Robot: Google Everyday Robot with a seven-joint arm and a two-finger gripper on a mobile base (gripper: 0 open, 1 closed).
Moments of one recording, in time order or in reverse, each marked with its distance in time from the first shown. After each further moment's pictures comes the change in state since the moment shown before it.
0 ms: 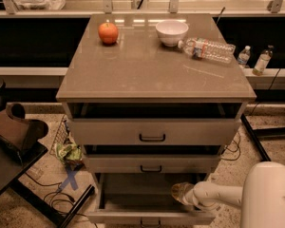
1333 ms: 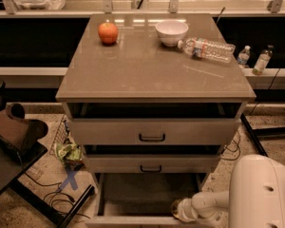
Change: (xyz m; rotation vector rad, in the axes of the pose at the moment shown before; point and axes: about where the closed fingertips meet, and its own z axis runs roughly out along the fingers) arm 0.006 0.084 0.001 -0.172 0.041 0.025
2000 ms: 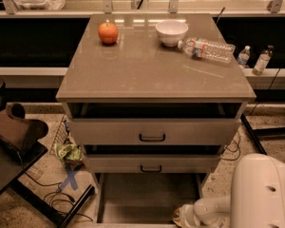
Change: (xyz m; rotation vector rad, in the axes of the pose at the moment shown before) arm 0.005 0.032 -0.011 -0.047 0.016 0.021
